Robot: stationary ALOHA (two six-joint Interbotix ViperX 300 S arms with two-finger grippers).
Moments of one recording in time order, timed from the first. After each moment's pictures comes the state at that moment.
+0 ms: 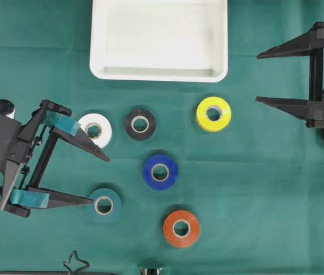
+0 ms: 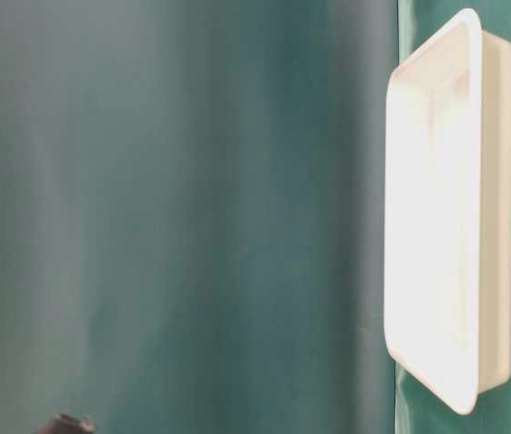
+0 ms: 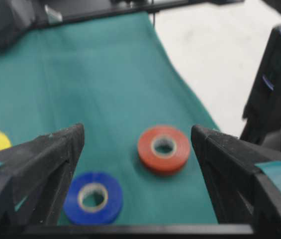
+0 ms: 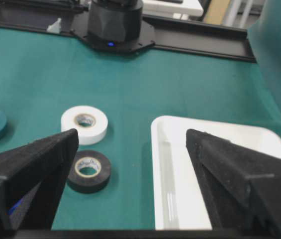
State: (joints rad) left arm -0.34 -0.45 0.75 -0.01 -0.02 0.00; right arm -0.05 -0.89 1.12 -0.01 -0.12 0.01
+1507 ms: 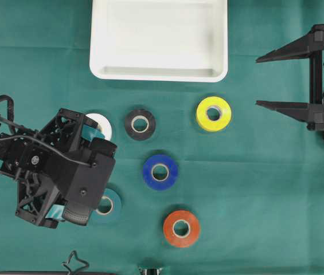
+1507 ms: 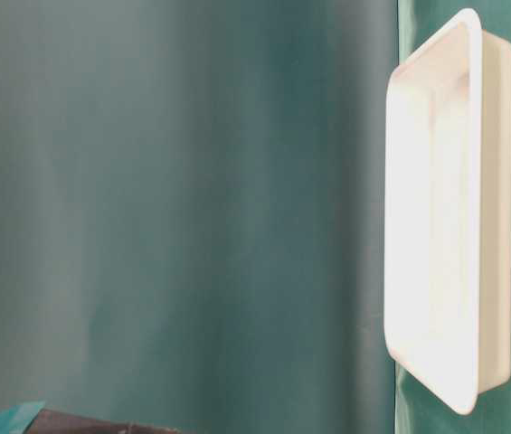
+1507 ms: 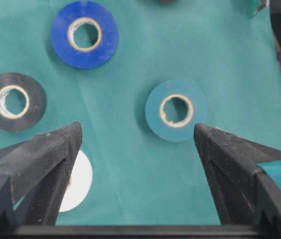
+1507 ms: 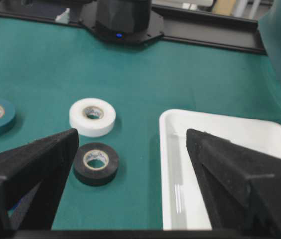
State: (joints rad) left arm -0.34 -0.20 0.28 -0.01 0.91 0.00; right arm -0.03 -0.89 1.10 -0.01 -0.07 0.02
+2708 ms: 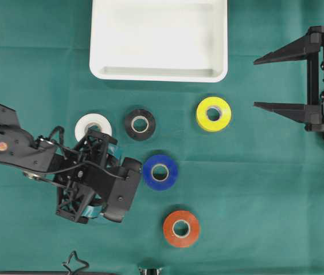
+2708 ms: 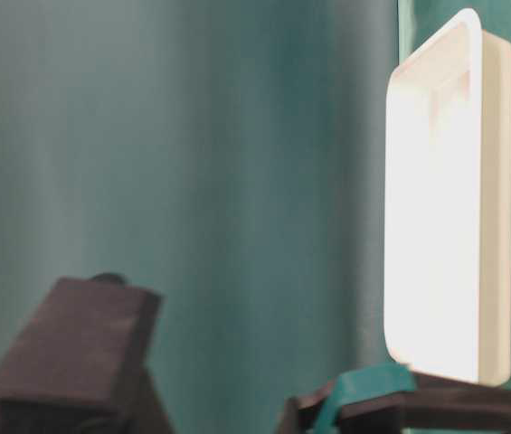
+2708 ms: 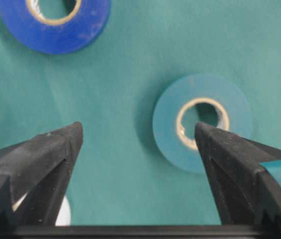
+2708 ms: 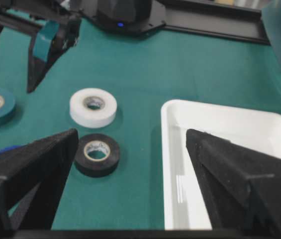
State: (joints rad) left arm -0.34 0.04 0.47 0.00 0.58 -0.01; right arm -0.03 -0.88 1.10 -0.01 -0.06 0.01
